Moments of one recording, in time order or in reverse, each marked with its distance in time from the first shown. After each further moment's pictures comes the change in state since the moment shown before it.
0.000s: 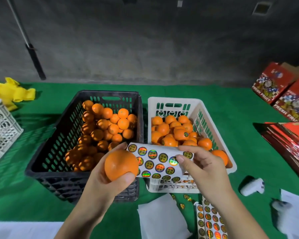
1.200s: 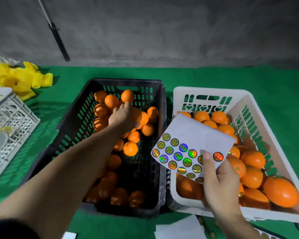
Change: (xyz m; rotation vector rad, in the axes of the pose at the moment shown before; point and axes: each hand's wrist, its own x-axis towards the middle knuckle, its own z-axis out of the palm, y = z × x) left_hand 0.318 -0.077 -0.091 1.391 0.095 -0.283; right_hand 0.091 0.104 0.070 0.061 0.281 0.127
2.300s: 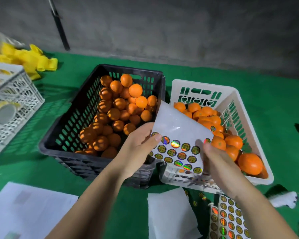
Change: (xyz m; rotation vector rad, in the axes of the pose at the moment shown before) left_hand -0.253 0.049 -0.006 -1.310 -0.147 0.457; right_hand -0.019 -0.039 -0.071 0.087 -0.747 0.246
